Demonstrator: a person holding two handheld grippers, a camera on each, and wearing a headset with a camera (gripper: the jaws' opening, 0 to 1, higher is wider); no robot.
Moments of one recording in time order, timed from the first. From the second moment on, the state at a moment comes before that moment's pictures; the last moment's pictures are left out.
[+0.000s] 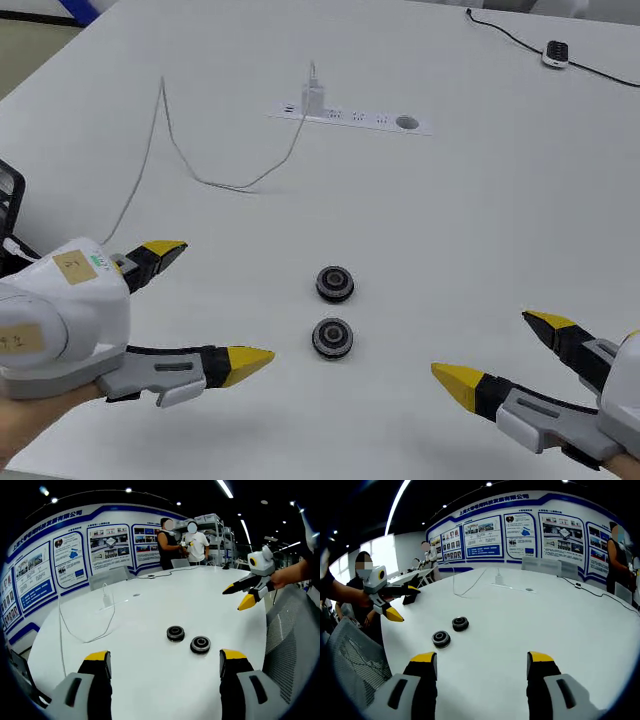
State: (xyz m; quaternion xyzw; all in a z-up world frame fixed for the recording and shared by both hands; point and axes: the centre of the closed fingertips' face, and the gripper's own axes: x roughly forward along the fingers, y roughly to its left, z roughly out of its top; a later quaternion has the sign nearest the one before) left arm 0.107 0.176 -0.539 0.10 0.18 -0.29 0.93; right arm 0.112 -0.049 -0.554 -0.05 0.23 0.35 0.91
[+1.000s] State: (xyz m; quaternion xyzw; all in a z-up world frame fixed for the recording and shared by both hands) left arm 0.123 0.093 -0.566 0.11 0.18 -0.40 0.89; right arm 0.101 -0.041 -0.566 -0.02 0.25 0.36 0.90
